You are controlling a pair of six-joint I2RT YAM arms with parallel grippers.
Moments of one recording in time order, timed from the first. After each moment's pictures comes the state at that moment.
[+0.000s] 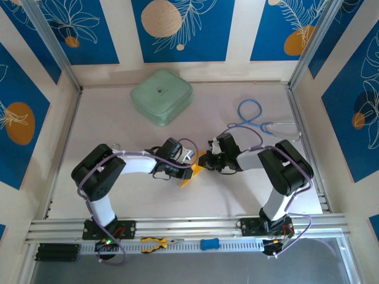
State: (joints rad) left arm -0.76 1.77 0.83 -0.07 0.51 -0.42; right arm 0.47 1.73 0.63 0.21 -0.61 0.79
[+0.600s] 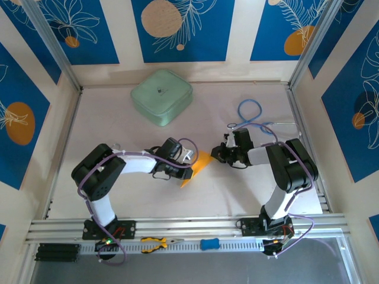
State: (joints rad) left arm -0.75 1.78 0.83 -0.07 0.53 -0.42; right arm 0.26 1.73 0.63 0.21 -0.64 0.76
